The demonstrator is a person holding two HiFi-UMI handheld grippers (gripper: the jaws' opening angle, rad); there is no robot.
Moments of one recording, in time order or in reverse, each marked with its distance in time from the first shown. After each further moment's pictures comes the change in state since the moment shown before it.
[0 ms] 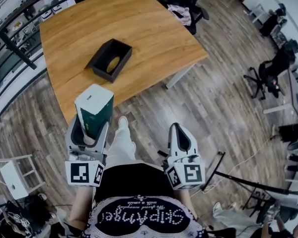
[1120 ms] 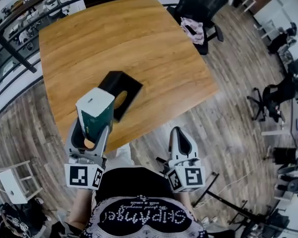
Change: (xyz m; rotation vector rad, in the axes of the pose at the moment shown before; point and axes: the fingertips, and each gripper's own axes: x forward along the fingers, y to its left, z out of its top) left arm 0.171 0.107 0.016 -0.077 0.022 0.058; right arm 0.212 -0.007 0.055 -0.023 0.064 0.055
